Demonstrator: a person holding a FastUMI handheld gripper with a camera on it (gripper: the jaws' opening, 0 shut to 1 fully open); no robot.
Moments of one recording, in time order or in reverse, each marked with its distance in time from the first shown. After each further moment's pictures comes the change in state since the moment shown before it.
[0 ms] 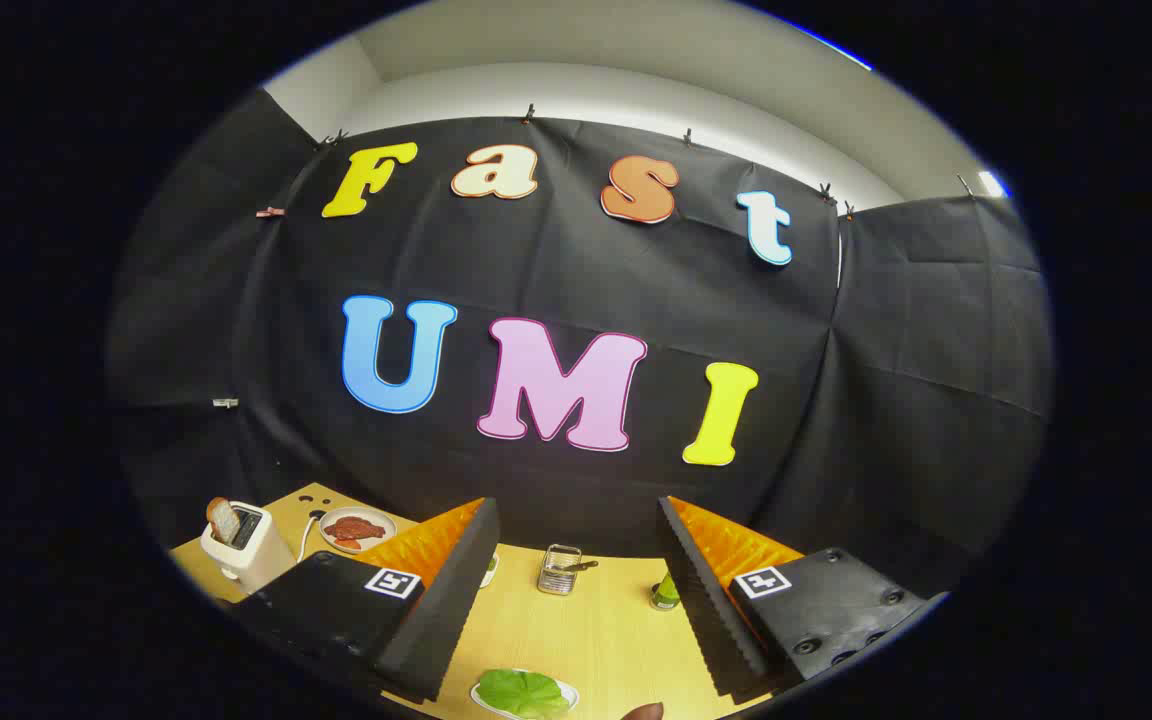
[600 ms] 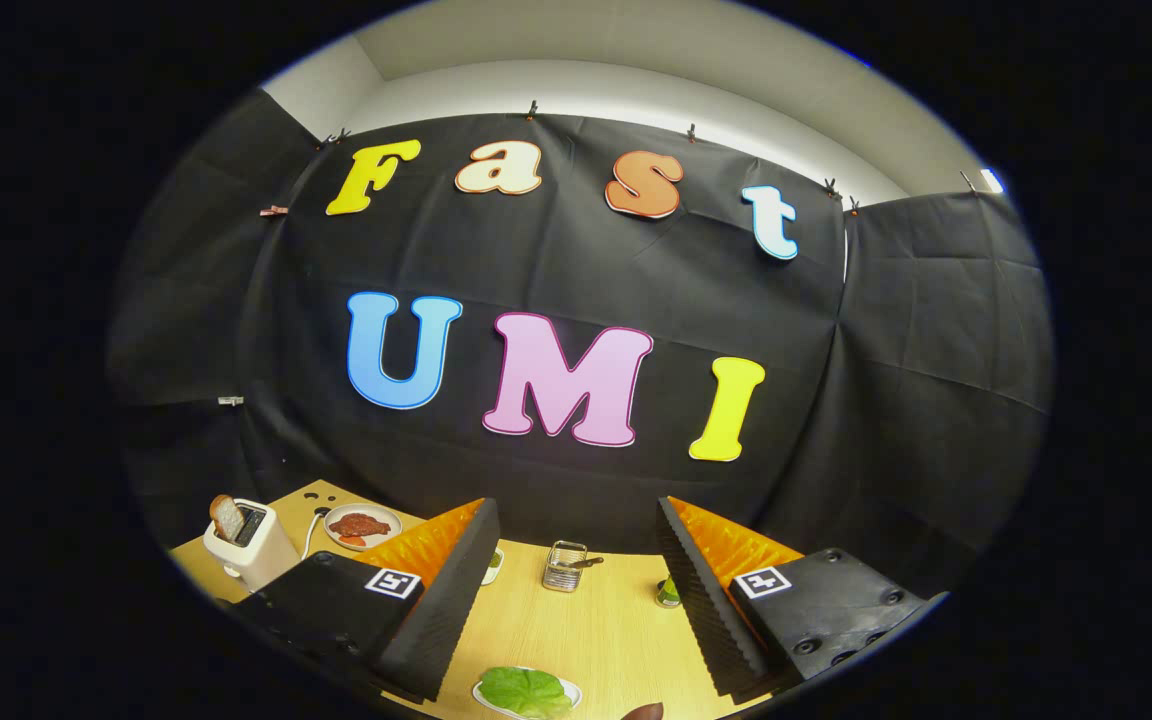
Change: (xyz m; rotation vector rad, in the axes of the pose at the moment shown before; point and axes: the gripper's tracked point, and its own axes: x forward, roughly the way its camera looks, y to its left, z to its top) arm 0.003 0.004 -0.011 0.001 0.025 0.028
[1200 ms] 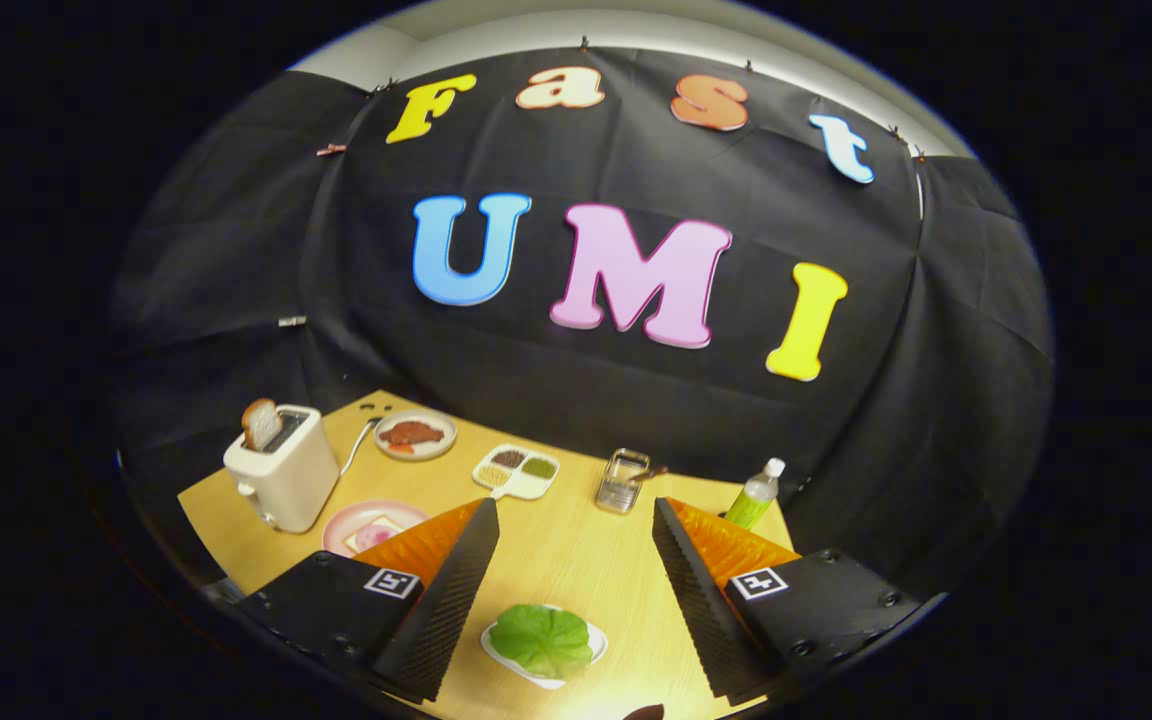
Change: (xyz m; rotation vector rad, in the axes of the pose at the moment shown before) arm -0.004 0.034 -0.166 -0.041 0.295 0.253
